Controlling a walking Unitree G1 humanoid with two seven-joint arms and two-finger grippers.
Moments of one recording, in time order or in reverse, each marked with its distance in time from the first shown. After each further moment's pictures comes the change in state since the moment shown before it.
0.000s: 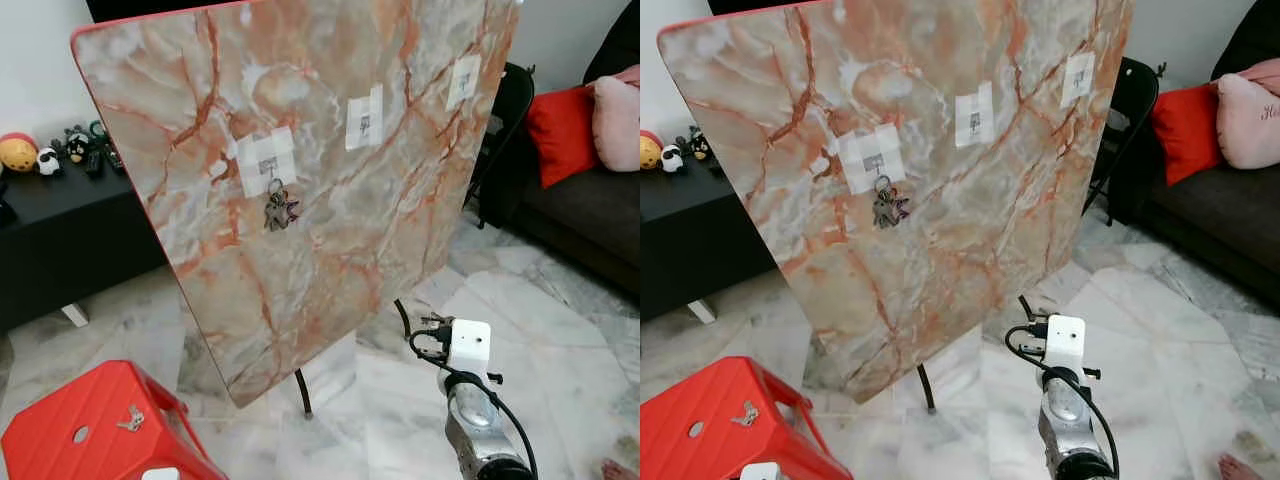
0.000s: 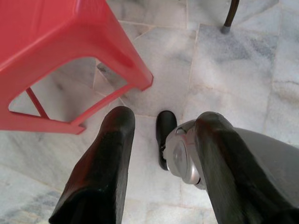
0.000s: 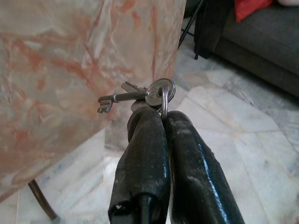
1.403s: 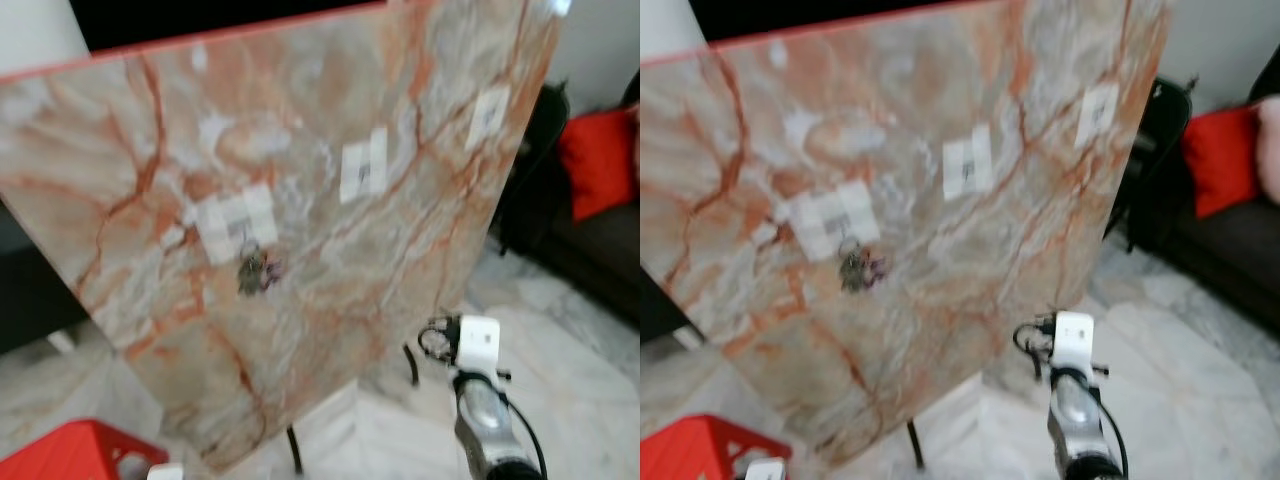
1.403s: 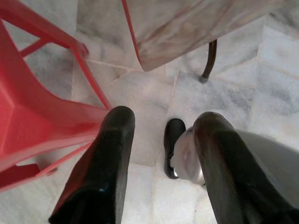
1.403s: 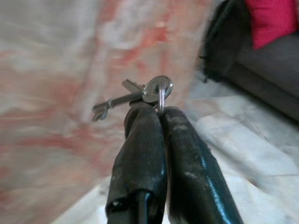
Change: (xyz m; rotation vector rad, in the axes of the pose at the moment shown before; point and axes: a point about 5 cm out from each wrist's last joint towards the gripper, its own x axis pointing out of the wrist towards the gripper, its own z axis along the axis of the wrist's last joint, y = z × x) left arm 0.001 0.001 0.003 -0.009 -0.006 0.000; right arm 0.001 0.004 0.004 0.016 -0.021 0.032
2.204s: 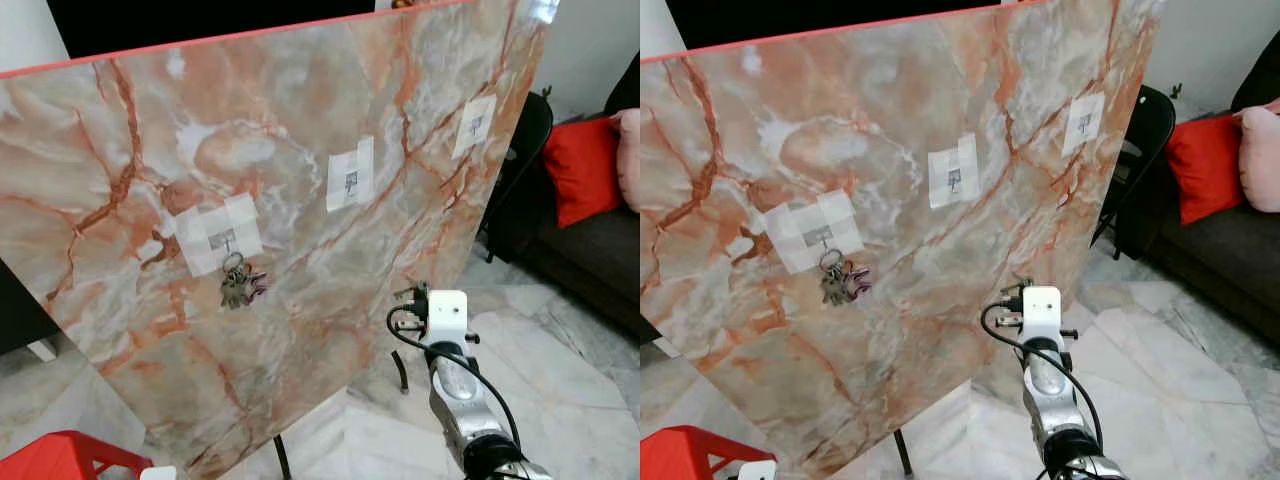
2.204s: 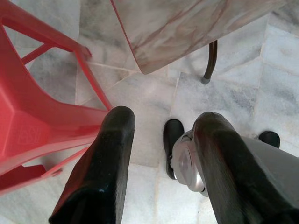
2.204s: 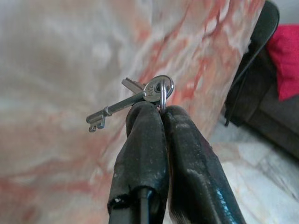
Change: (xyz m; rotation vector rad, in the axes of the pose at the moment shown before) left arm 0.000 0.001 -0.001 0.008 0.000 0.011; right arm 0.013 0.027 0.051 -0.073 -0.191 0.107
